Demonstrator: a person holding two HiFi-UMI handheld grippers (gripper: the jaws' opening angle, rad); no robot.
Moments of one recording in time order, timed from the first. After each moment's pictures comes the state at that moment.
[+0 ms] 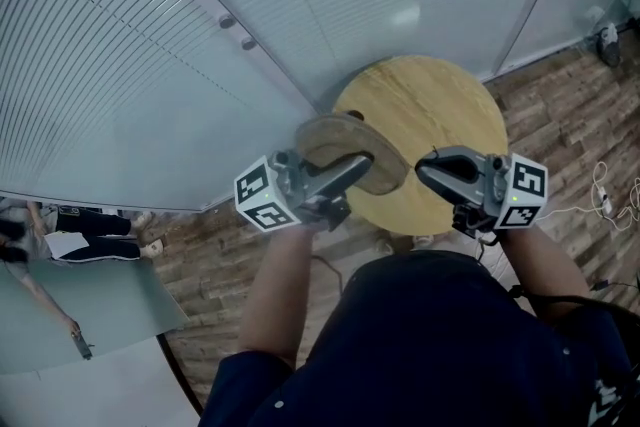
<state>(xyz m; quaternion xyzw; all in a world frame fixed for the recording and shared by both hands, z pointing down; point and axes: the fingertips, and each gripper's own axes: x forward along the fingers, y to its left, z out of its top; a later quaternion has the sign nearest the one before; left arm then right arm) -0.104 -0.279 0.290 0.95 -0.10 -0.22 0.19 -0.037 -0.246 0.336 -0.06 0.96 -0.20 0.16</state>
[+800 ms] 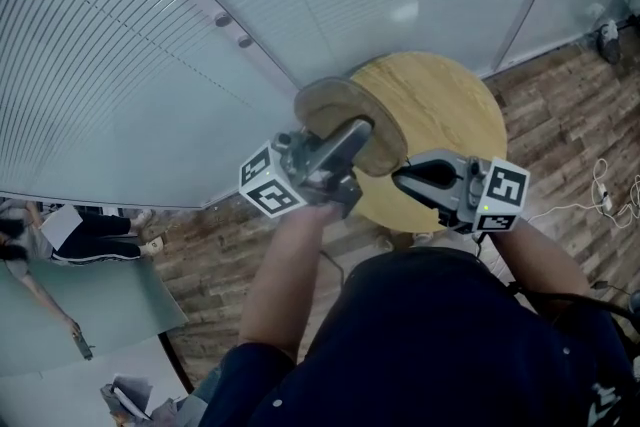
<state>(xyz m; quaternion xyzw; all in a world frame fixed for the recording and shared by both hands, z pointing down) -0.101 -0.310 0.268 0.92 -0.13 -0.29 0.23 -0.071 -0.232 0.360 -0.06 0.98 -0.15 0.09</state>
